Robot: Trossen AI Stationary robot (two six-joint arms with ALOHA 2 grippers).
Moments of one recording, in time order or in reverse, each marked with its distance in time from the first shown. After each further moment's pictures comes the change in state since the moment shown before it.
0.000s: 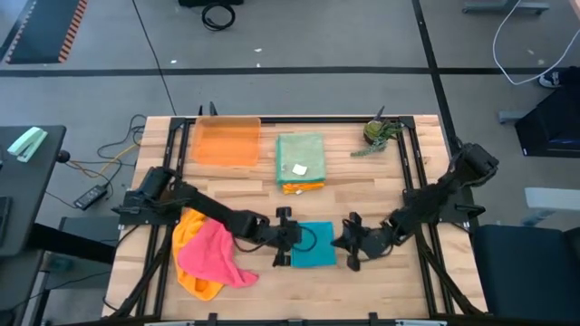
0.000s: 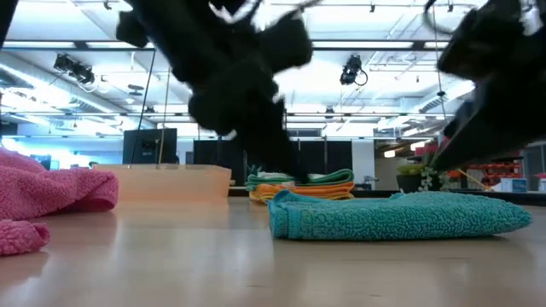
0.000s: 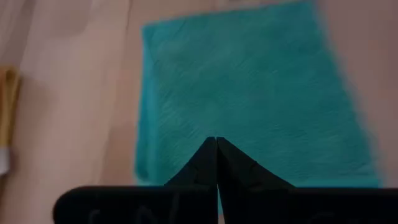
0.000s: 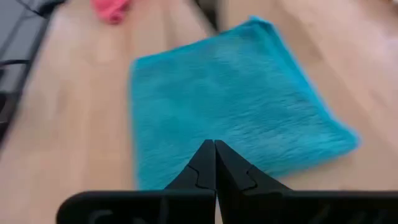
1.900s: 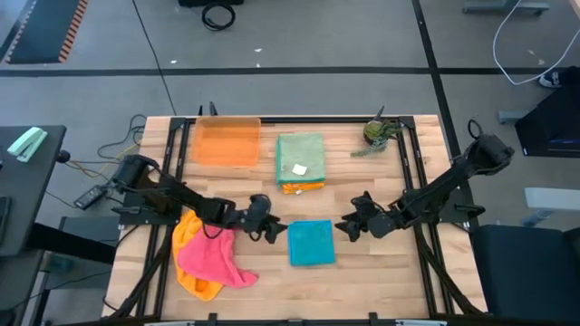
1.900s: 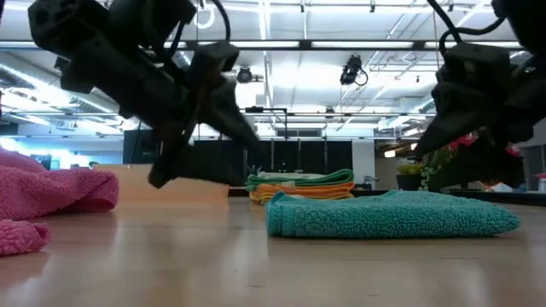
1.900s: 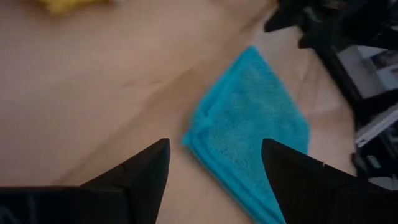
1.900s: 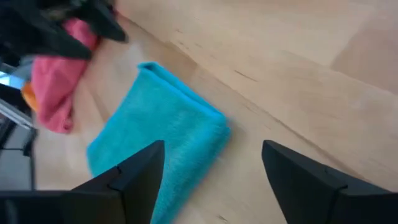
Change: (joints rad) left arm 0.065 -0.244 -0.526 0.529 -0.006 -0.914; right arm -0.119 -0.218 -0.170 -0.065 0.042 0.571
